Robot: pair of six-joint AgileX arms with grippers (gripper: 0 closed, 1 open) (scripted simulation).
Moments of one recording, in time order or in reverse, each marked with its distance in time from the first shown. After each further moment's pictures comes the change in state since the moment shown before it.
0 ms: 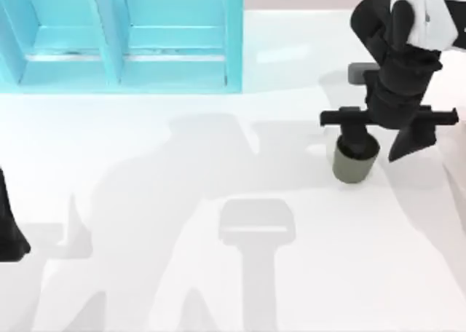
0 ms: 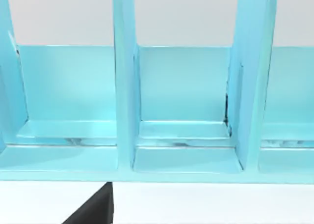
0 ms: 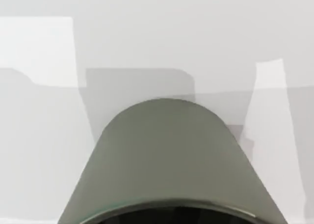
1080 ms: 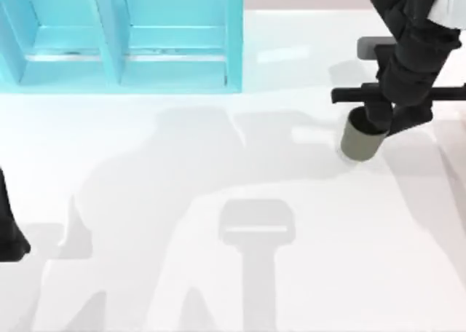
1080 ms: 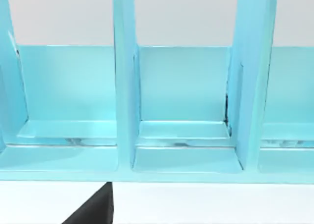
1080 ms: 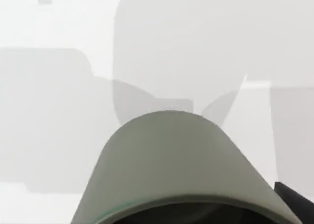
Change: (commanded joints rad) left arm 0.000 0.000 0.000 0.000 0.000 0.000; right arm -0.049 -0.039 0.061 -0.011 -0.014 -0.090
